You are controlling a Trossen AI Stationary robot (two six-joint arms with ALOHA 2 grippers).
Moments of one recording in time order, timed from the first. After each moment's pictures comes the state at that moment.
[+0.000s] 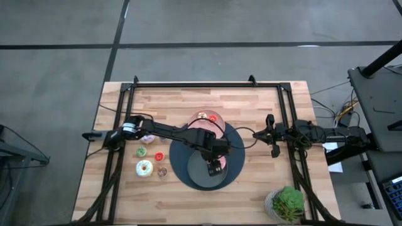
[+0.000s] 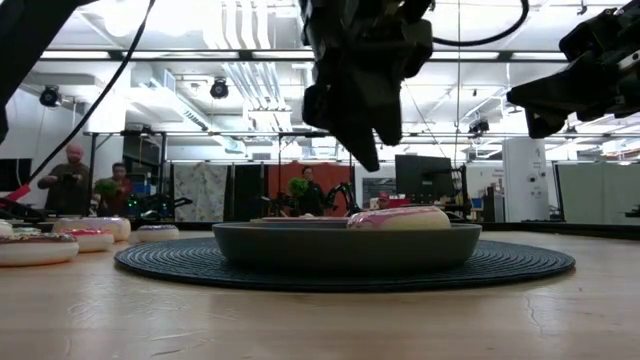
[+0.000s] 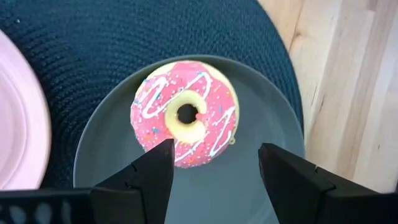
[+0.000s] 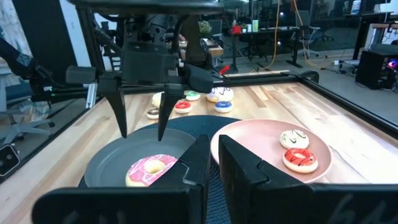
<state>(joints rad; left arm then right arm) -0.15 2.15 1.93 -0.94 0.09 -0.42 0.02 0.06 0.01 0.01 0.00 0.11</state>
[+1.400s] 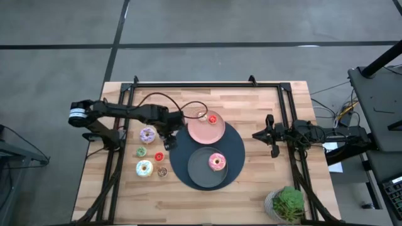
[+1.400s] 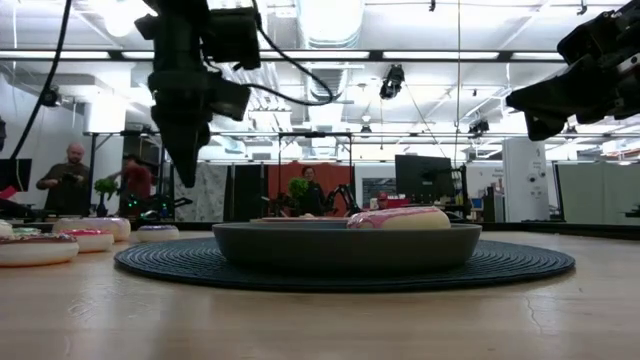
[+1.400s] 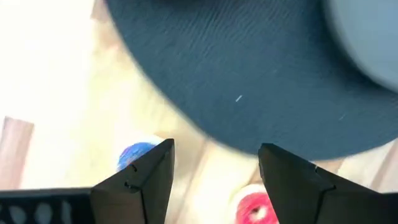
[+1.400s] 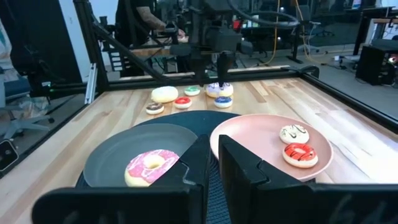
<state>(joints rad) 0.13 1.48 1.04 -0.91 0.07 -0.23 0.02 0.08 0.01 0.01 0.00 0.11</state>
